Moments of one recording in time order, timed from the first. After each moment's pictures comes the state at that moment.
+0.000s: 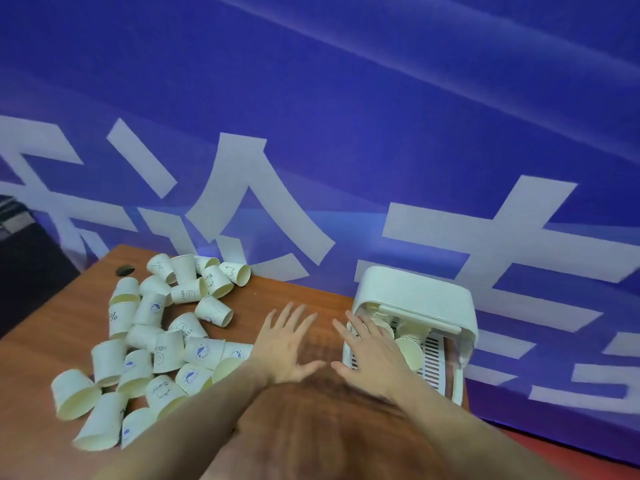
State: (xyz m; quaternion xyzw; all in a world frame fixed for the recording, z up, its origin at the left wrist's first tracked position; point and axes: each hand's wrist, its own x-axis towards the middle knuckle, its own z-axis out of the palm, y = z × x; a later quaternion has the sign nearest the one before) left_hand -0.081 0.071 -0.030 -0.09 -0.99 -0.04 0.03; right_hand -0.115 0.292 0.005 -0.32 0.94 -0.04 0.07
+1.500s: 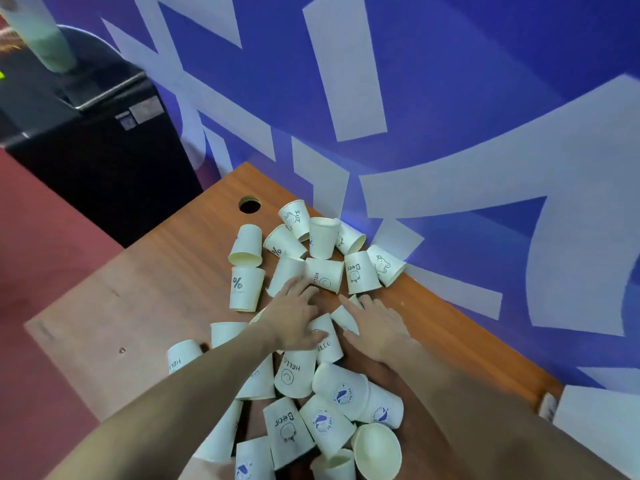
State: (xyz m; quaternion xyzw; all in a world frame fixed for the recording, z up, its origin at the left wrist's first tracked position) left_hand -0.128 -0.276 -0.140 0.00 -0.99 -0.08 -0.09; right_hand -0.239 -0.102 -0.105 -0.43 0.86 0.09 0.25
